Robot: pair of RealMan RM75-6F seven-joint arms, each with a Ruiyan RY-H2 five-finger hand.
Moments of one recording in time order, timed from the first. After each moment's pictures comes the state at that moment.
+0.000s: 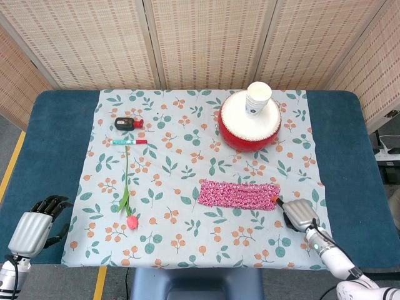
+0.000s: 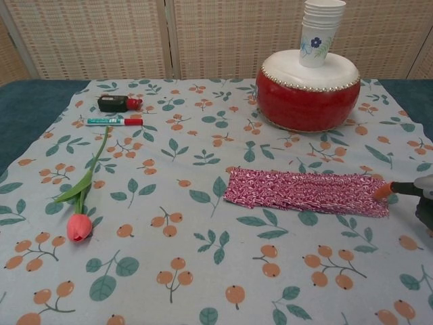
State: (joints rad) left arm -0.15 -1.17 0.02 -1.52 1.62 1.46 0.05; right arm 0.44 -1.31 0.00 -1.54 -1.19 0.83 -0.36
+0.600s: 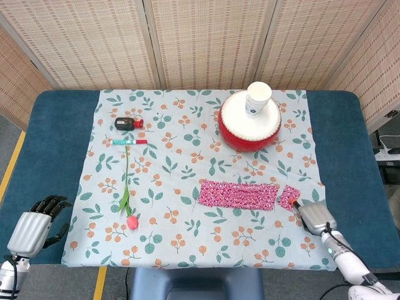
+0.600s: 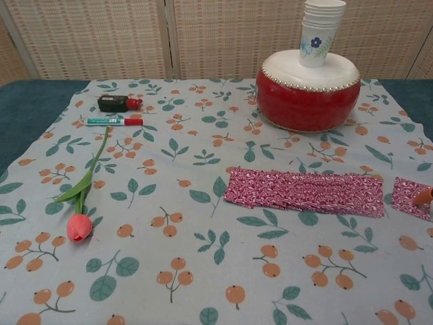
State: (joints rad) left arm -0.15 -1.17 0.02 -1.53 1.62 1.47 0.05; right arm 0.43 -1.23 -0.07 -1.57 -1.09 0.88 -0.52
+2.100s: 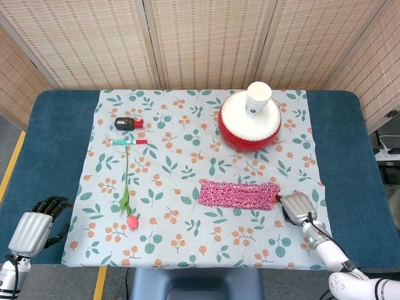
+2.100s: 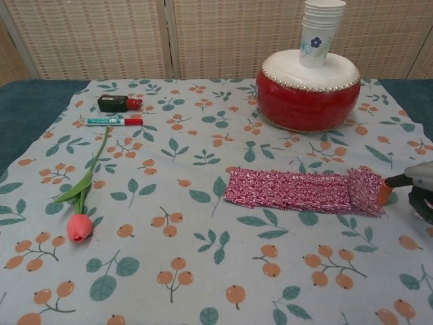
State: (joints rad) left arm -0.15 -1.17 0.02 -1.53 1.62 1.45 0.05; right arm 0.52 -1.32 -0.01 -1.56 -1.01 0.86 -0.52
